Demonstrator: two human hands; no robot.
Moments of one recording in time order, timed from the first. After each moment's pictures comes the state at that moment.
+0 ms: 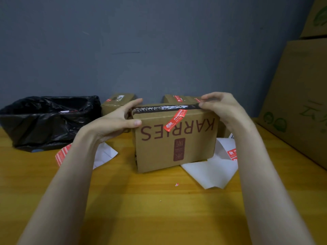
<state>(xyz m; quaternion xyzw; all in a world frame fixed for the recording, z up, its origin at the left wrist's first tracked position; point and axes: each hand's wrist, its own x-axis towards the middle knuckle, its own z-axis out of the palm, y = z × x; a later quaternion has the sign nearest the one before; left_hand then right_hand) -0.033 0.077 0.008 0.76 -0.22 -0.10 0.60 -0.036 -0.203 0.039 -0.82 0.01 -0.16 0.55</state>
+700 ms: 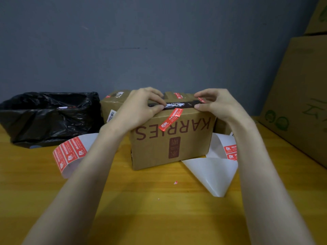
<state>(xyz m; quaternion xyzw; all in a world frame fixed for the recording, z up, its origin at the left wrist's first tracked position) -0.044 0.016 0.035 0.90 -0.22 0.24 0.28 -0.037 -0.200 0.042 -0.88 -0.06 -0.16 0.44</state>
